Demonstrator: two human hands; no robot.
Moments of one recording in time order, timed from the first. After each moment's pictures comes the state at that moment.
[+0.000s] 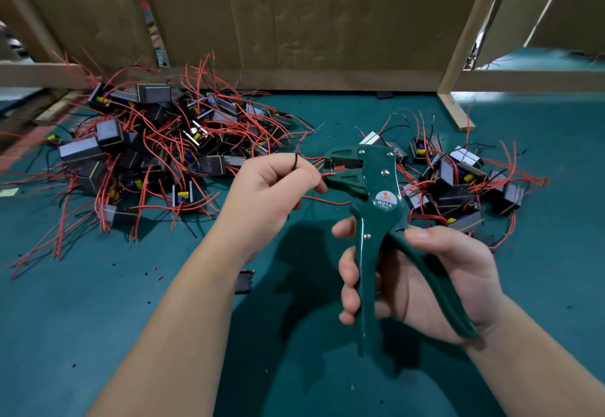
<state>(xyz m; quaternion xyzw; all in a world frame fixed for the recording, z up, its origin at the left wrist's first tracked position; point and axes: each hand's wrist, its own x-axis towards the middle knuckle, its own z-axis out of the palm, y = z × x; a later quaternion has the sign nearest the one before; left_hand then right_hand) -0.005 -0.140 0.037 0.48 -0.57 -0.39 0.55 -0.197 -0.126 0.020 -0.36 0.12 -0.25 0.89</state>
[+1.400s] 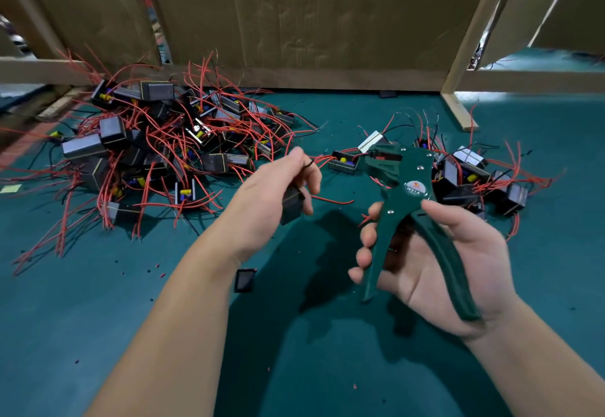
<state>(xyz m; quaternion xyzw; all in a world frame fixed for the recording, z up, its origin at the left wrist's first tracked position) 0.006 -0.146 0.031 0.49 -0.59 -0.44 0.46 -0.196 -0.129 0.022 -0.29 0.22 -0.38 0.85</state>
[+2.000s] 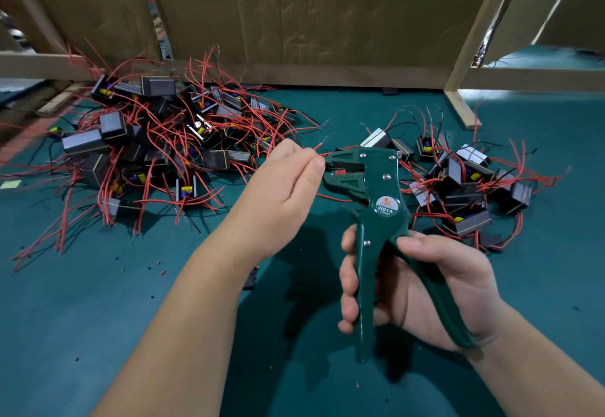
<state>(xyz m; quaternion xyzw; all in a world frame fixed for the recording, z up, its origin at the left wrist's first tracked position) 0.003 -0.144 0.027 0.52 -0.72 -0.20 0.42 -0.191 -0.122 0.015 -0.35 0.15 -0.25 0.89</state>
